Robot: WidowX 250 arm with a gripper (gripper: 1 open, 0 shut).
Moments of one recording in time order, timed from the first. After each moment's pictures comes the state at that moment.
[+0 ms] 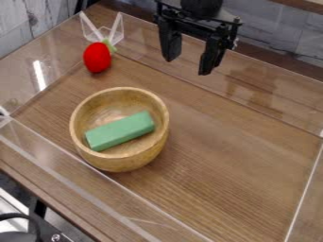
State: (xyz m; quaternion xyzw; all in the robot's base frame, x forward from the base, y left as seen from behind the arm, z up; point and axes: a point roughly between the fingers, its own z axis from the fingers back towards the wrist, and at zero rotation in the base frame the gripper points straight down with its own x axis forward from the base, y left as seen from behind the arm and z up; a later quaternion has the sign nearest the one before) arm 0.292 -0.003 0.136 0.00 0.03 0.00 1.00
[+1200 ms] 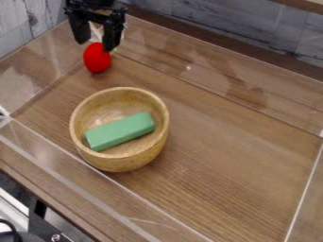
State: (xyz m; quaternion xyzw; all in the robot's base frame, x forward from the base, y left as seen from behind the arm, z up) arm 0.311 0.165 0.094 0.01 0.03 0.07 1.00
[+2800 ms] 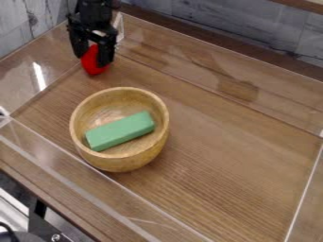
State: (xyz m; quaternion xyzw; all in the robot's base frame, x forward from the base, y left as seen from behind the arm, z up) arm 0.326 0.200 0.046 0.03 0.03 0.01 1.00
